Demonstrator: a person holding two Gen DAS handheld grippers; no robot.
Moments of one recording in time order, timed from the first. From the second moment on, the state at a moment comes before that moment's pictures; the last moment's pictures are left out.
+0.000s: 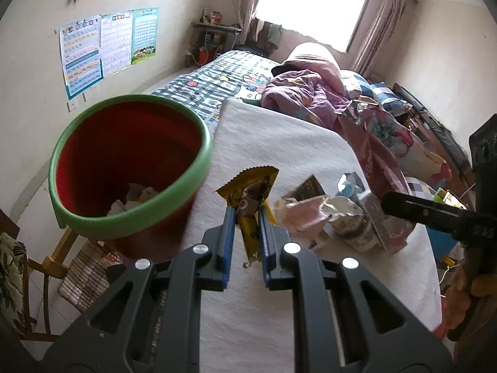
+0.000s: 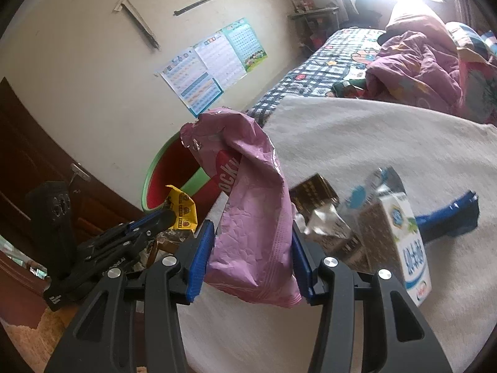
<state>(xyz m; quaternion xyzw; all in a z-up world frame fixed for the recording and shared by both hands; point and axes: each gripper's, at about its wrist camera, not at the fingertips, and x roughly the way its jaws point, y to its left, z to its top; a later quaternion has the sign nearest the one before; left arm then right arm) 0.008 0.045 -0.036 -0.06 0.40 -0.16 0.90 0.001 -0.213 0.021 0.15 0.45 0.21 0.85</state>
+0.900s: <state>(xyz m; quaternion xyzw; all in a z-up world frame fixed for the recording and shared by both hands) 0.068 0.107 -0.031 -0.07 0.39 -0.16 0.91 0.043 -0.150 0.040 0.13 0.43 0.21 0.87</state>
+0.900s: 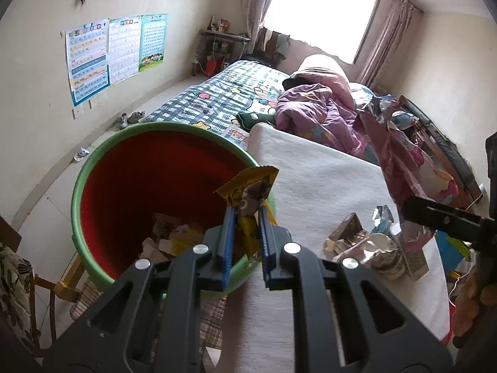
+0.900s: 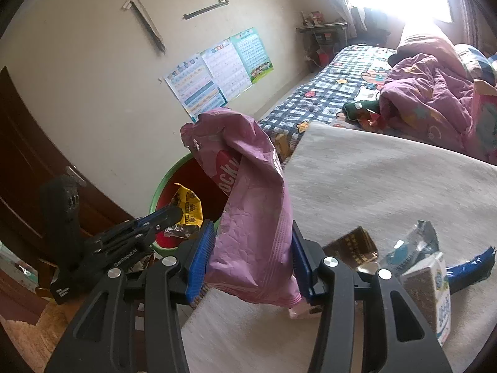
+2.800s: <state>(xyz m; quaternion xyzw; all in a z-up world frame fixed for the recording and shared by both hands) 0.108 0.175 -0.053 -0.13 0.41 -0.08 0.90 0.110 -0.060 0.017 0.09 0.46 0.27 0.84</state>
